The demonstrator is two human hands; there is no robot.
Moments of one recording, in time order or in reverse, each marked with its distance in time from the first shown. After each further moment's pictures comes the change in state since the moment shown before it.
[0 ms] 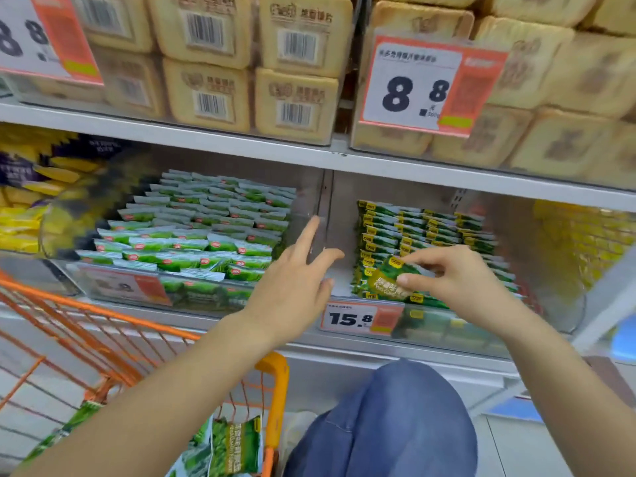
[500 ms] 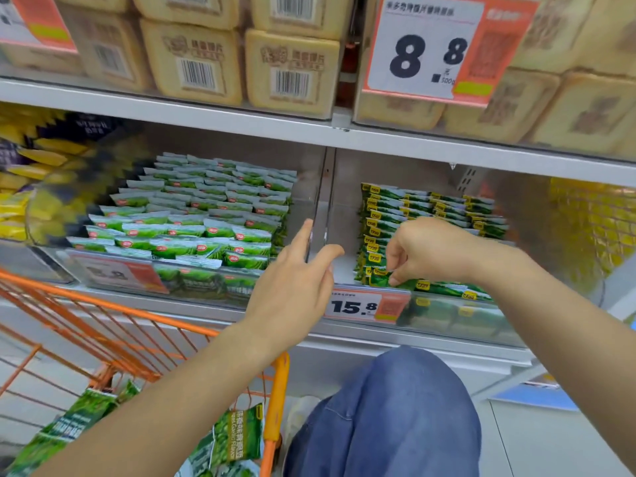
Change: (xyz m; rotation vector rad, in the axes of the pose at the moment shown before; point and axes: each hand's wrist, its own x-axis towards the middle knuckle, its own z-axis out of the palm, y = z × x) left_hand -0.008 -0.005 0.024 -0.044 0.165 0.015; right_hand 0.048 -0.018 0.008 -0.541 -0.415 -0.162
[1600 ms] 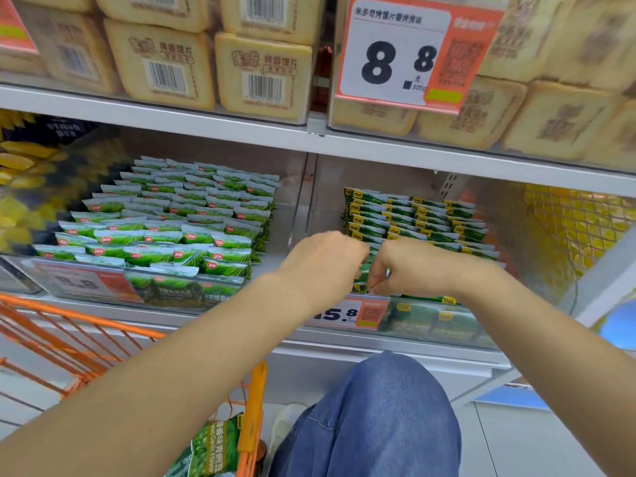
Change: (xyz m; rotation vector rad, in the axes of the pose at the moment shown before) left_hand 0.062 0.050 -0.011 0.250 -0.350 0.158; right_hand -0.004 0.004 0.012 0.117 -0.097 -0.021
